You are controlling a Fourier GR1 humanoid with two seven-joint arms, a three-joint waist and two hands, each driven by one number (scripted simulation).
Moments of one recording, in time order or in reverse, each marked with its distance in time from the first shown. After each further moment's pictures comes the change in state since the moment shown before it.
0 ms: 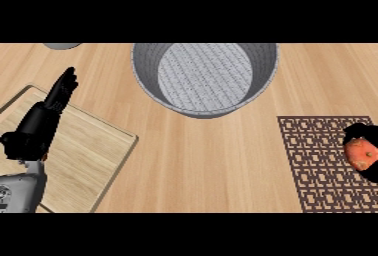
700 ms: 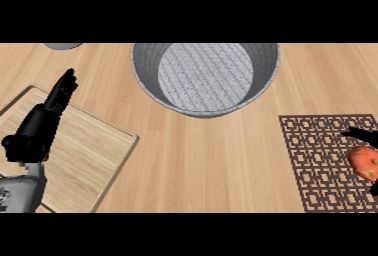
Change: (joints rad) left arm 0.016 0.016 -0.024 -0.007 0.010 0.030 -0.007; right arm 0.059 -0.029 0.009 -0.116 -0.096 0.173 0.109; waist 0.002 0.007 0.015
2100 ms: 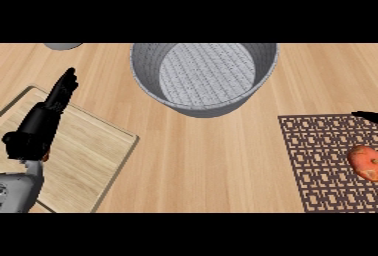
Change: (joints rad) left arm -0.014 0.109 -0.104 0.048 0.114 0.099 -0.024; right arm -0.049 -0.174 0.108 -0.185 -0.294 0.123 0.157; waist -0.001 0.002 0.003
